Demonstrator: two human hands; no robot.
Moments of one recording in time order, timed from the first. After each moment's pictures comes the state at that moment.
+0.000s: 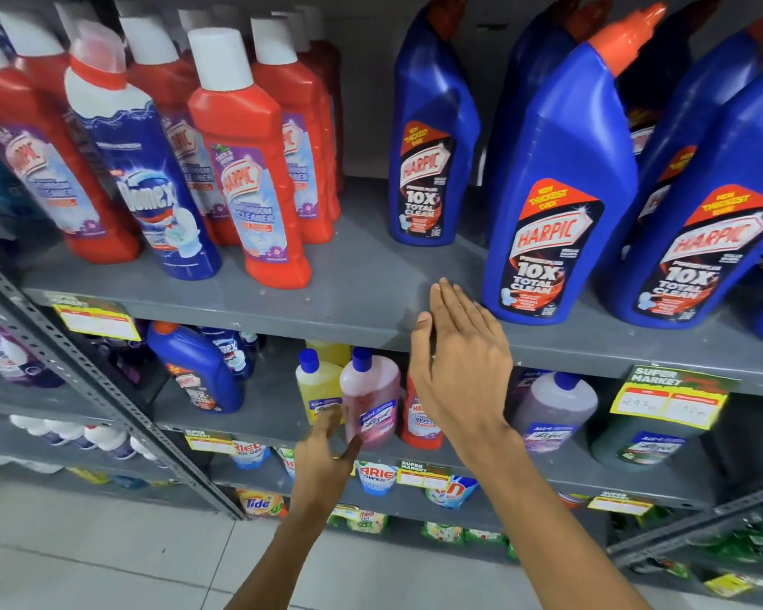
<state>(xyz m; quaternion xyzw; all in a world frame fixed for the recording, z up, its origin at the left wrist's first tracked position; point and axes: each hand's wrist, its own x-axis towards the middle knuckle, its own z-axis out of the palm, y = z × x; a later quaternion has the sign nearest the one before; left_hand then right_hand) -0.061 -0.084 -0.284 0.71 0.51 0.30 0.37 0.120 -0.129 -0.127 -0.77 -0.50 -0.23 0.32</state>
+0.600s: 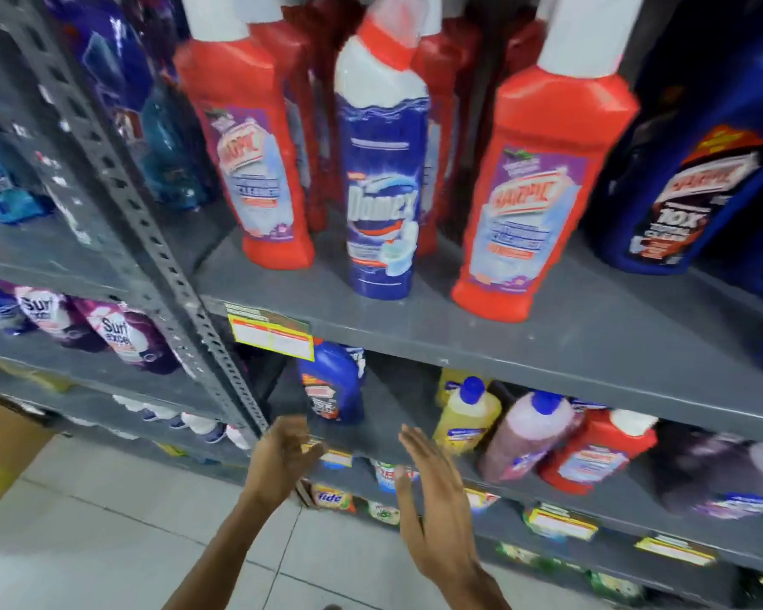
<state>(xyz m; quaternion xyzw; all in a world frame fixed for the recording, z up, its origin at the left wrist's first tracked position) -0.306 0.089 -0.312 0.61 0.62 0.23 0.43 -0.102 -0.061 -0.309 -0.69 -0.56 0.10 0.45</state>
